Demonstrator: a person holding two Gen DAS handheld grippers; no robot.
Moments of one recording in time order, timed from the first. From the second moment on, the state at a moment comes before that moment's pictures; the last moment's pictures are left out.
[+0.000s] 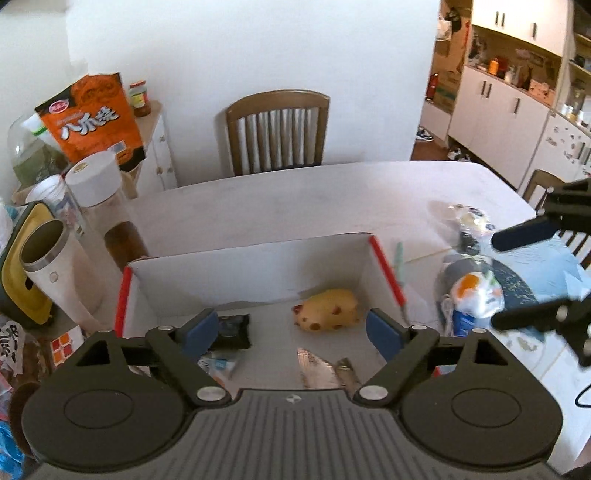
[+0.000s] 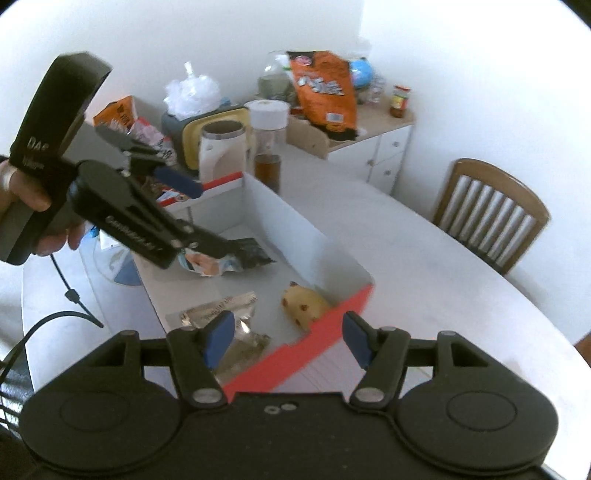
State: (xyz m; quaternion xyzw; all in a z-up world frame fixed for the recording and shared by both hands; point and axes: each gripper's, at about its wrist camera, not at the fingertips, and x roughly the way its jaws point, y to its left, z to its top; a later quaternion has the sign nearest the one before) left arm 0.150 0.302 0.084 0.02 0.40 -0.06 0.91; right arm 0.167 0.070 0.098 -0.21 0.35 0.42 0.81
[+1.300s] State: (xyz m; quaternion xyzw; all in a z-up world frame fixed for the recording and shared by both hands) left arm 0.183 0.059 0.023 0.04 0.41 -0.16 0.90; right arm 0.257 -0.196 0.059 -0.14 0.36 0.28 0.88
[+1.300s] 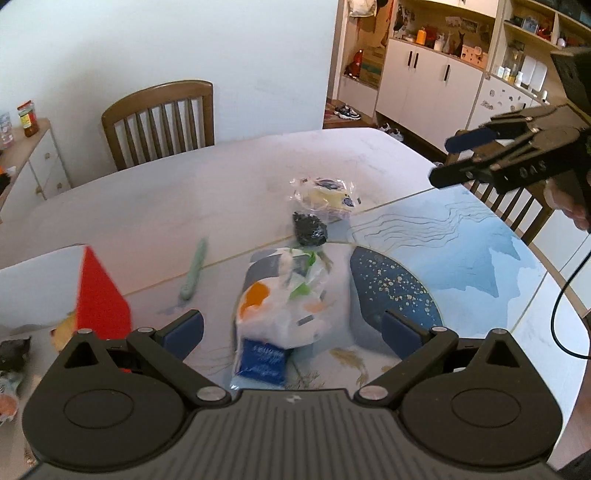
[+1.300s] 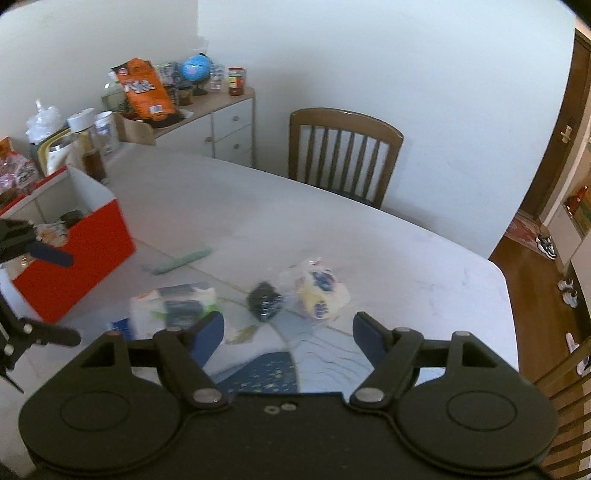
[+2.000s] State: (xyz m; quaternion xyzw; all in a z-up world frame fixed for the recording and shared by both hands) left arm 0.253 0.044 -0.035 0.03 0.44 -0.13 0.89; right arm 0.364 -0.193 -0.018 -0.15 0.39 0.29 0.86
